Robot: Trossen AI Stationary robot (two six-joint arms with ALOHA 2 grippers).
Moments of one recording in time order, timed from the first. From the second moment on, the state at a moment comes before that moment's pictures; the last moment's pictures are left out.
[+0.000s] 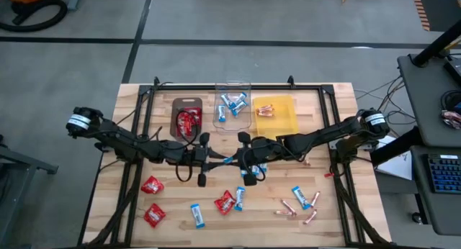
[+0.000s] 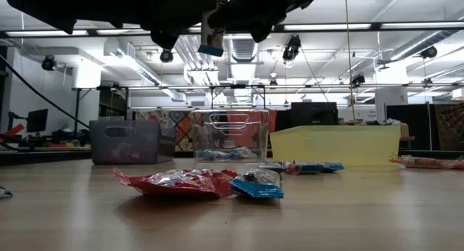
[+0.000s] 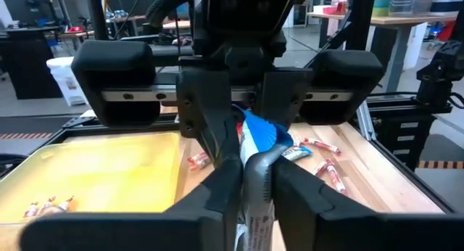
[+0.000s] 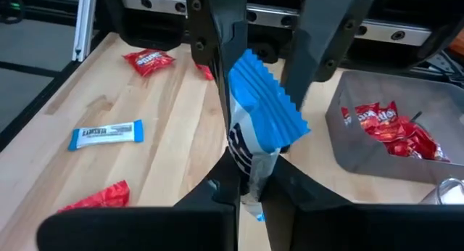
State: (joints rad) left arm -0.26 1.39 0.57 0.76 -0.22 0.02; right arm 0.18 1.65 1.11 0.10 0.07 -0.07
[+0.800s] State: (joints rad) left arm -0.25 1.03 0.59 0.04 -0.28 -0.14; right arm -0.20 1.71 1.40 -0.41 0.24 -0.19
